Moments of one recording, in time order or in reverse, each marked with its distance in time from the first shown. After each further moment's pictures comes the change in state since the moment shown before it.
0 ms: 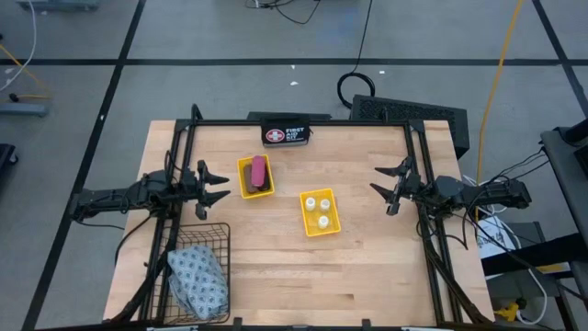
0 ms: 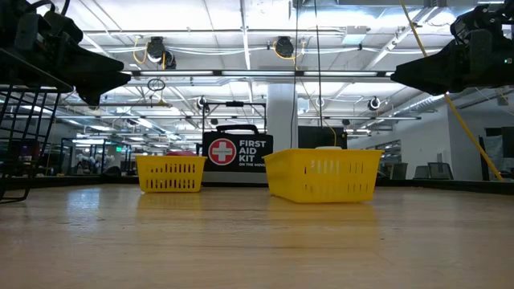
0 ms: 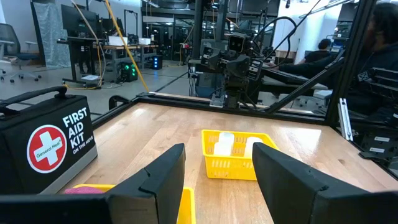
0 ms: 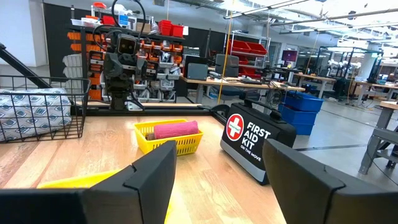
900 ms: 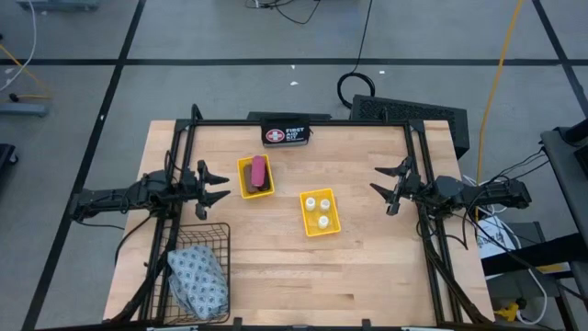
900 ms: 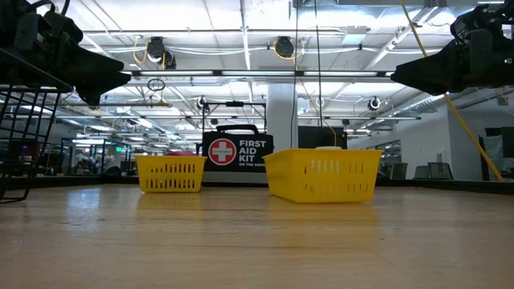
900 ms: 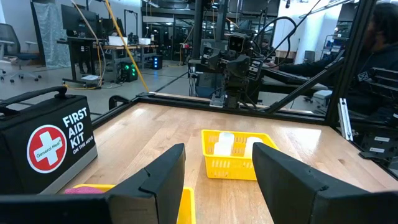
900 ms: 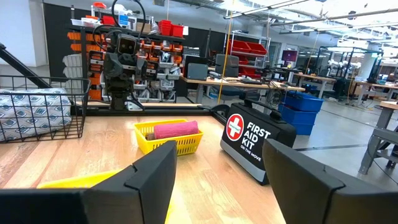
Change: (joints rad) left arm 0.000 0.000 0.000 0.000 0.000 0.000; right arm 0.000 0.000 0.000 0.000 0.000 0.000
